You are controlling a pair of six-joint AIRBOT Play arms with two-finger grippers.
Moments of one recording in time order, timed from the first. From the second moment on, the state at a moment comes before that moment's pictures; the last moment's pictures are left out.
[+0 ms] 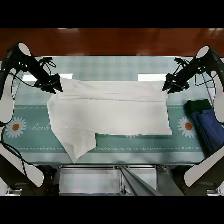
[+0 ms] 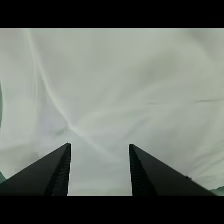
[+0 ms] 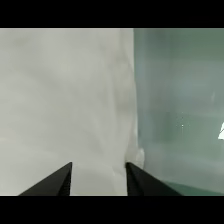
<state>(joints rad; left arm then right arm) 0.12 -1.95 1.84 1.27 -1.68 -1.48 -0.17 -1.97 1.82 -1.20 1.63 1.52</state>
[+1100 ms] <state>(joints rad) 0.72 -1.04 0.47 0.94 -1.26 -1.26 -0.55 -0.87 0.59 -0.81 1.18 1.28</state>
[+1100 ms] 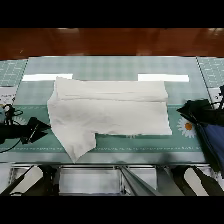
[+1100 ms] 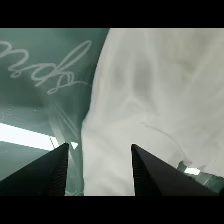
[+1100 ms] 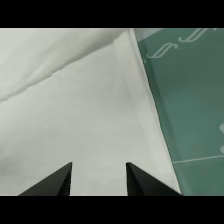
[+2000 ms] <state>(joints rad) 0.45 -1.13 0.43 0.96 -1.21 -1.33 -0.55 -0.85 0.57 -0.78 1.17 1.25</state>
